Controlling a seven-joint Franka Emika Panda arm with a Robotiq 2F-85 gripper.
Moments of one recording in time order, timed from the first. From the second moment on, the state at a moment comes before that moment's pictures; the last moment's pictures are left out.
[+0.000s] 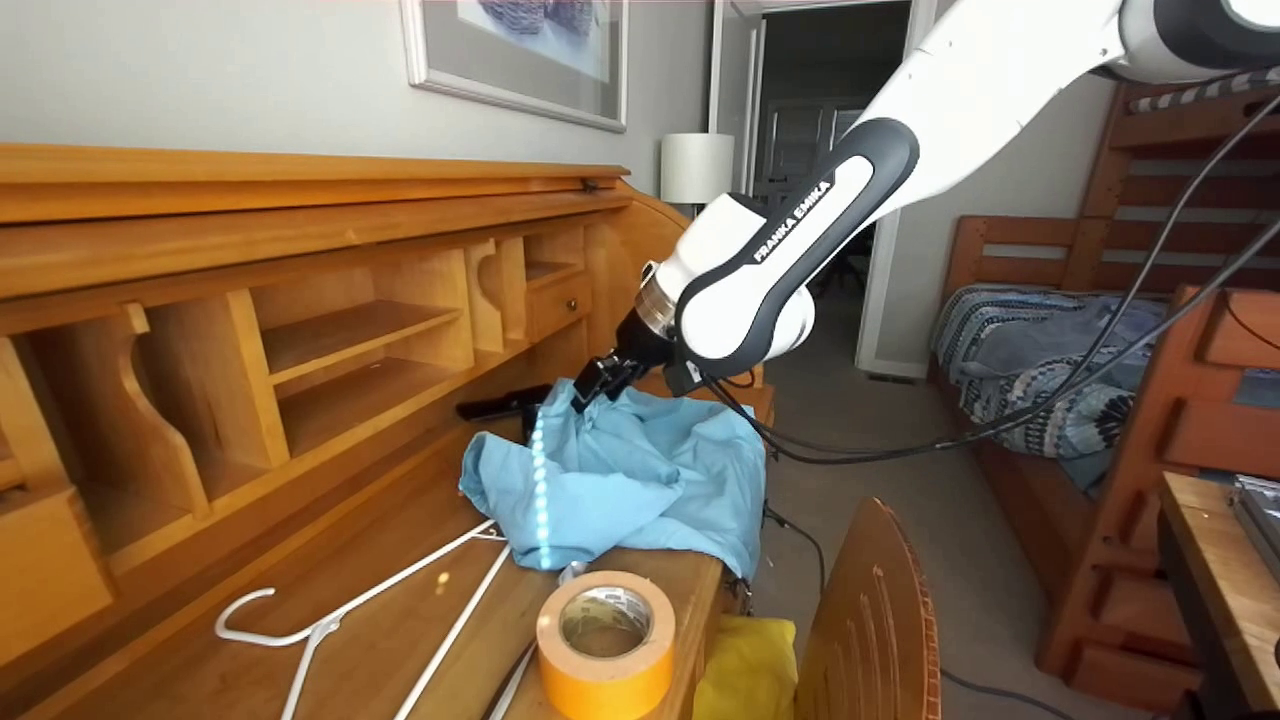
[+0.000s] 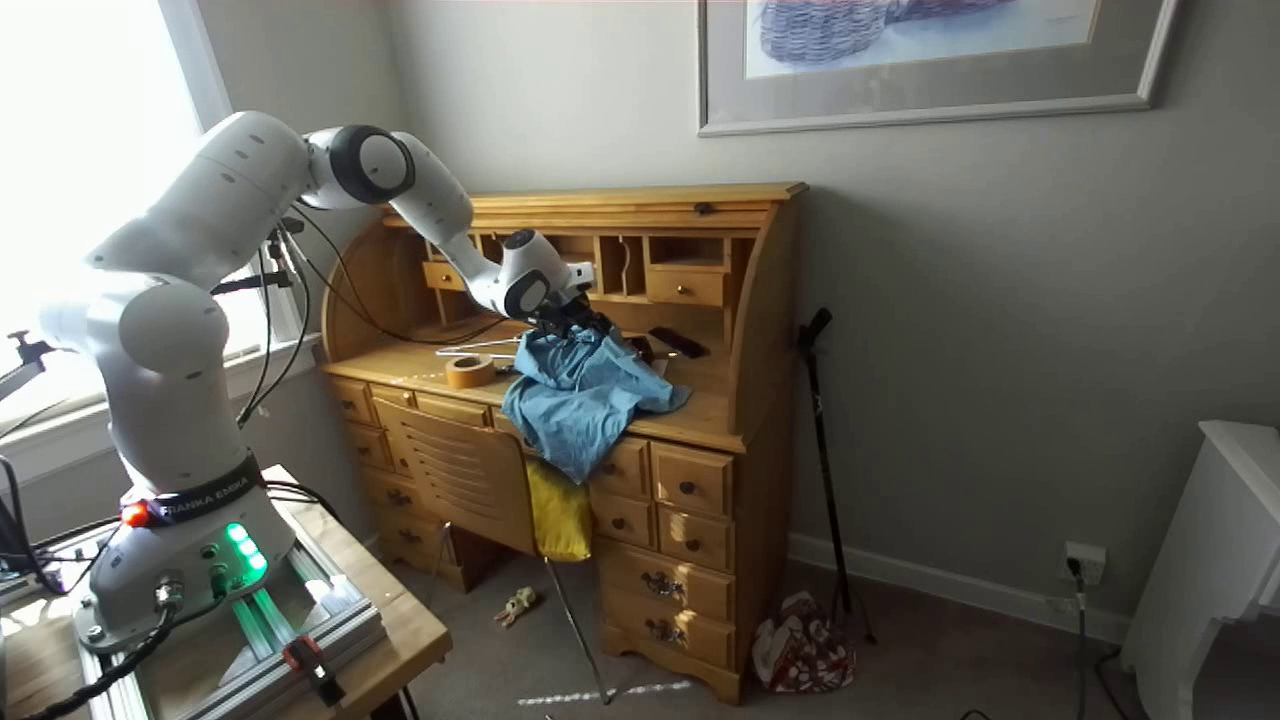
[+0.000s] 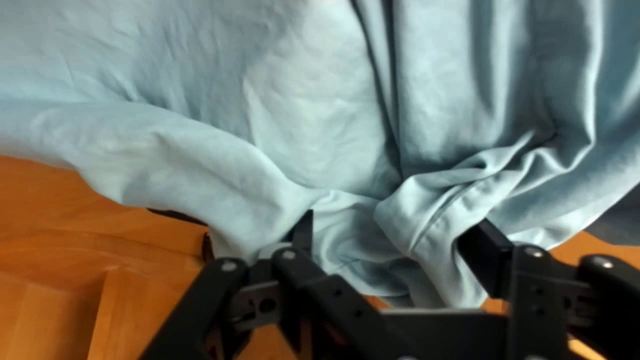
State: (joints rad) arm 0.24 0.87 -0.09 -1.63 0.27 3.18 -0.01
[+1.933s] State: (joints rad) arm -0.06 0.69 0.23 -1.86 0.47 2.69 0.03
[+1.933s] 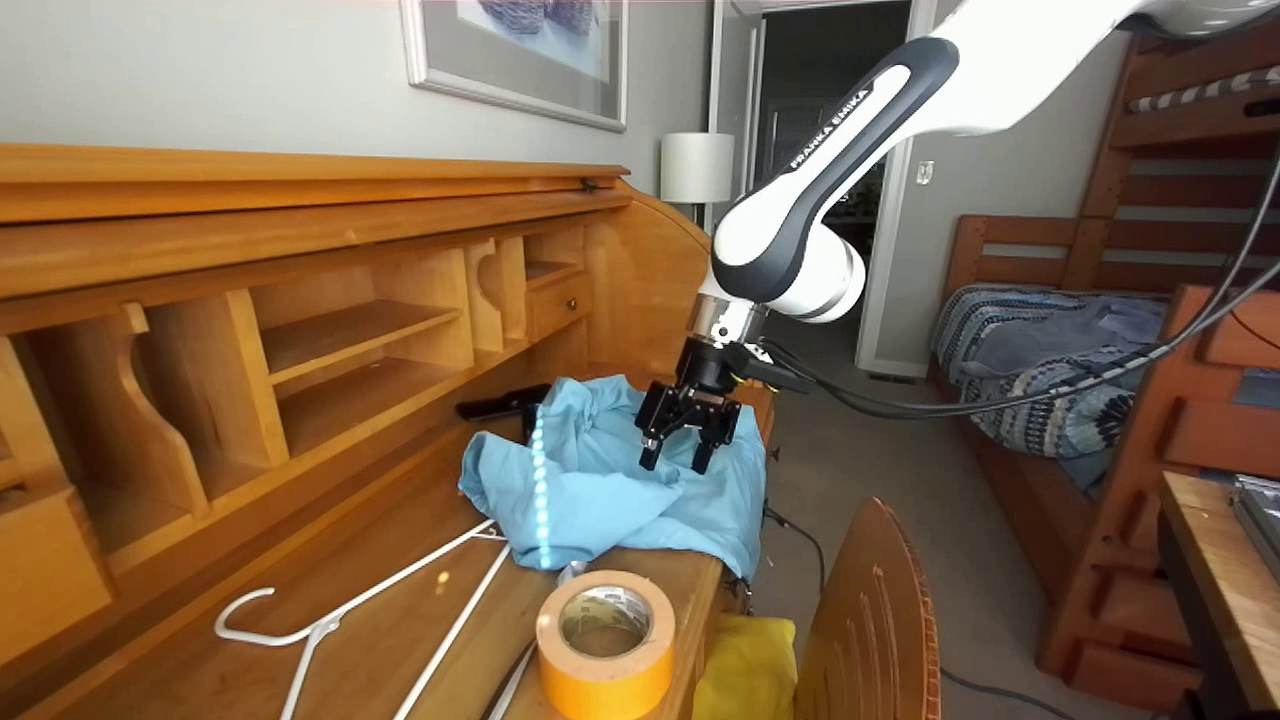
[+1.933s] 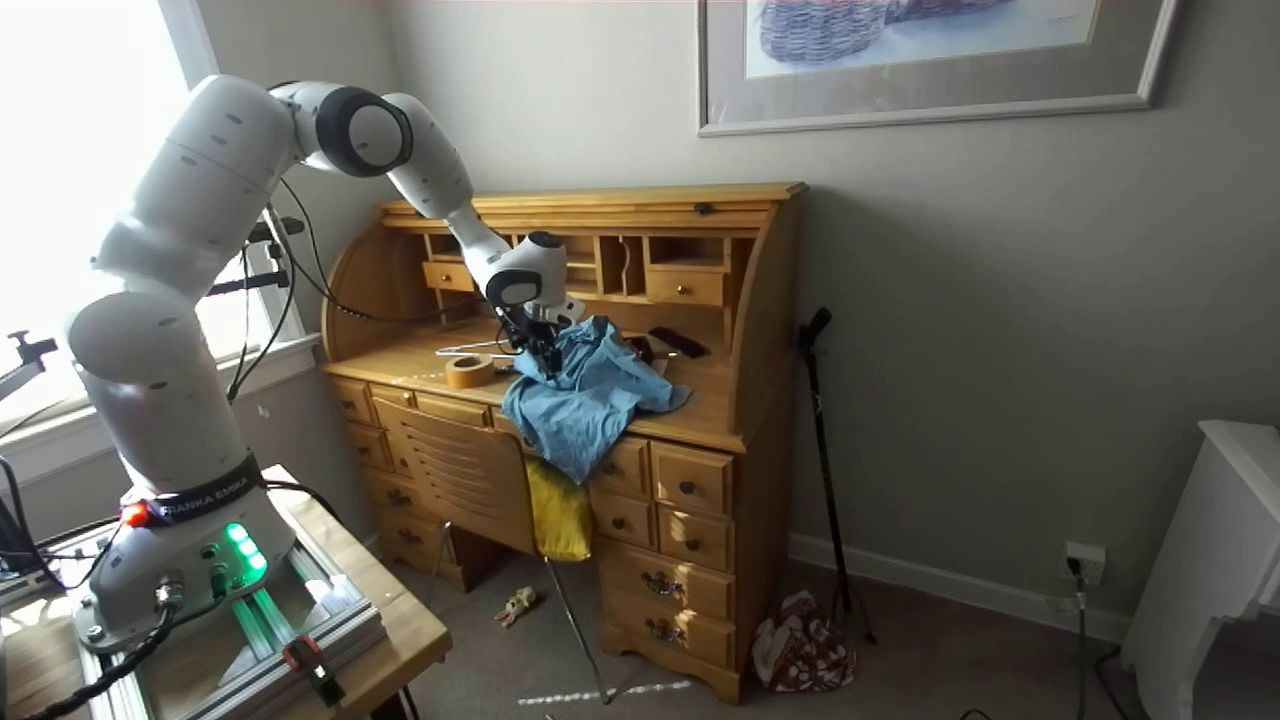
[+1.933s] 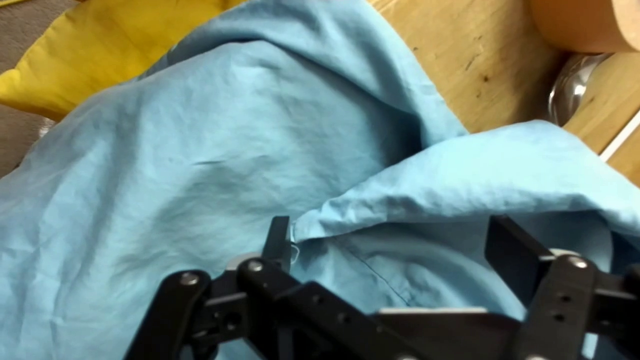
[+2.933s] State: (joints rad) arm -0.08 0.76 0.29 -1.83 0.55 2.70 0.07
